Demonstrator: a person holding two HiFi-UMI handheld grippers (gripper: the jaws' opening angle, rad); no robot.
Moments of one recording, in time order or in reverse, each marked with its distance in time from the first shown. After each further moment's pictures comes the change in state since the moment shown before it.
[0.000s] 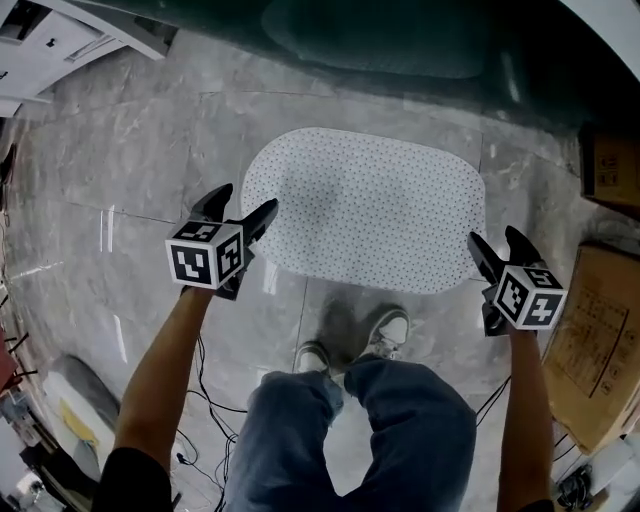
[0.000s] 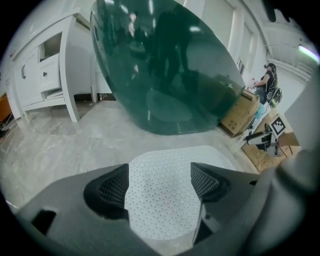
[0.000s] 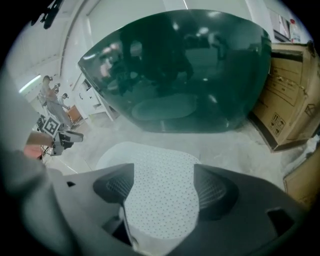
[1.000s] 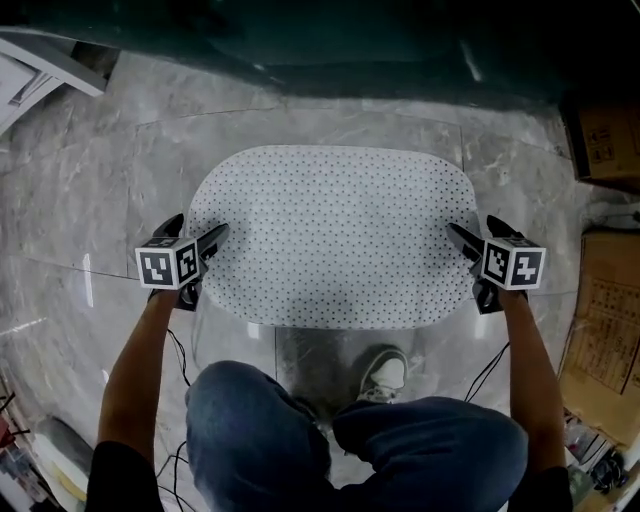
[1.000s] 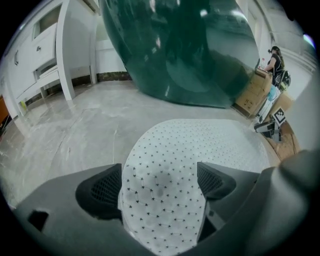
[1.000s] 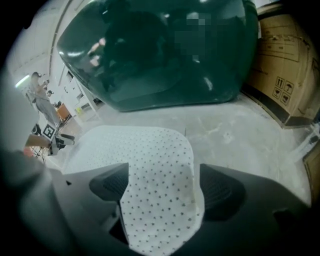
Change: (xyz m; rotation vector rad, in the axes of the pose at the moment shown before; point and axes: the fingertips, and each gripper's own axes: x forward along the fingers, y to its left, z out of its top) left arm 0.141 0.098 -0.103 0.032 0.096 0.050; right arm 0.137 -0.096 -0.092 0.059 0.057 -0.057
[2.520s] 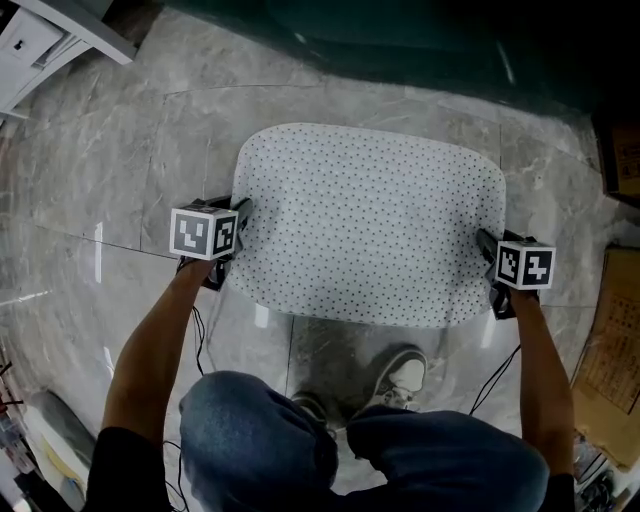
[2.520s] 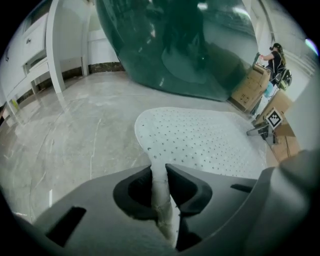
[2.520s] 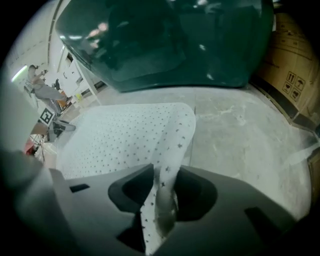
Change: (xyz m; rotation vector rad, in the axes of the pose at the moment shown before) left arm 0.021 -0.018 -0.020 0.024 0.073 -0.047; right arm 0.037 0.014 -0.045 -0.056 0.132 -0.010
